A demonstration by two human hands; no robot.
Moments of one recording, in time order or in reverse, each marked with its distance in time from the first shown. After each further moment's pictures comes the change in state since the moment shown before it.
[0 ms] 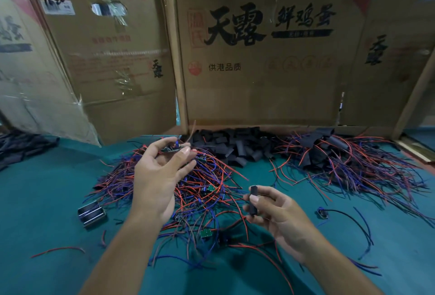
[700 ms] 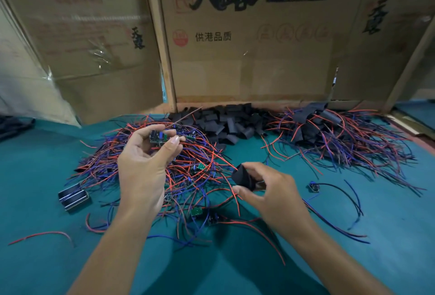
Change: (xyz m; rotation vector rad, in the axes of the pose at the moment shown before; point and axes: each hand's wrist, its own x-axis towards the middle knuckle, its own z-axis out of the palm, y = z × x) left_hand -0.004 -0.032 -0.008 0.013 -0.003 0.150; right_hand -0.010 -0.002 0.006 -1.159 0.141 -0.610
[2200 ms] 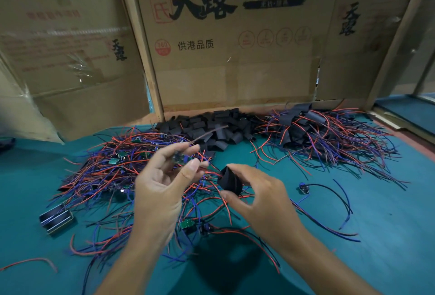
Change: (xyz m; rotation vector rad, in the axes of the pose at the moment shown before) left_hand -0.033 -0.014 0.026 0.027 -0.249 0.004; right_hand -0.003 -0.014 -0.002 -0.021 0.076 -0.071
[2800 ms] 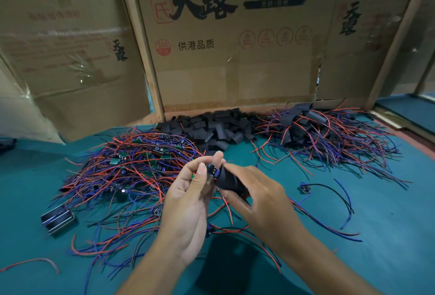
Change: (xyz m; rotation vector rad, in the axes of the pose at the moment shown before) left_hand -0.017 -0.017 0.023 -0.271 -0.062 -0.311; right_hand -0.002 -0.005 0.000 -0.072 -0.026 -0.088
